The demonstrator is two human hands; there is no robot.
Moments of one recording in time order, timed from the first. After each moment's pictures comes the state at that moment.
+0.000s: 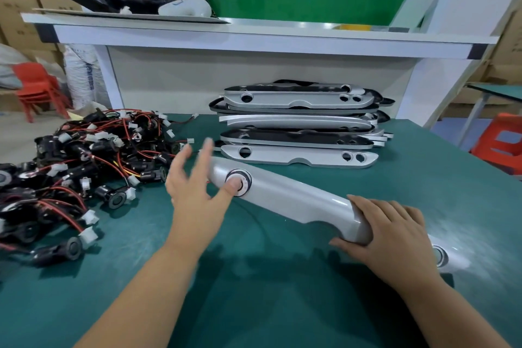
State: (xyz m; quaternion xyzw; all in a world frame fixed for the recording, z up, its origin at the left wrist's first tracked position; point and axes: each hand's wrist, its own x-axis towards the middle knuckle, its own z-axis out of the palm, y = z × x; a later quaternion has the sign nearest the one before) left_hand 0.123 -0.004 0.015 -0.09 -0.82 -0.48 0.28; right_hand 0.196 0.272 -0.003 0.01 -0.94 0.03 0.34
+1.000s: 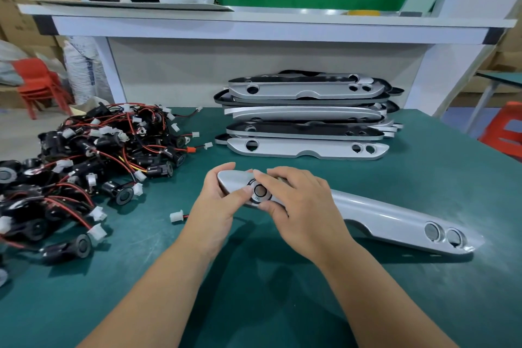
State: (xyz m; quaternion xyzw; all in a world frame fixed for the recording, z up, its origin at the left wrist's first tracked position) left_hand 0.124 -0.002 0.004 -0.08 -0.66 -0.75 0.01; right_hand 0.157 0.153 0.018 0.16 -0.92 0.21 0.27
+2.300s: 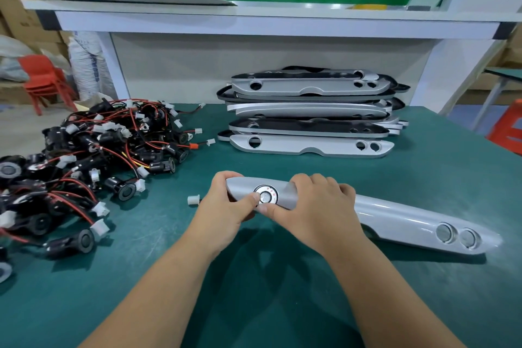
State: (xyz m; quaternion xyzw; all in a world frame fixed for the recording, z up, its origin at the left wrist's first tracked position) left_hand 0.130 -0.002 0.005 -0.05 -0.75 -0.66 -0.01; right_hand 0.150 0.161 0.016 -0.02 -0.98 0.09 0.16
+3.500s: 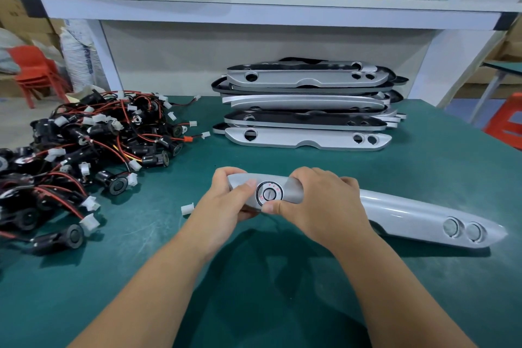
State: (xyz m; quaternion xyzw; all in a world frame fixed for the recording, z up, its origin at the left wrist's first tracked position) left_hand 0.137 0.005 0.007 -0.08 -0.70 -0.71 -0.06; right_hand 0.153 0.178 0.020 0.03 -0.98 0.14 0.16
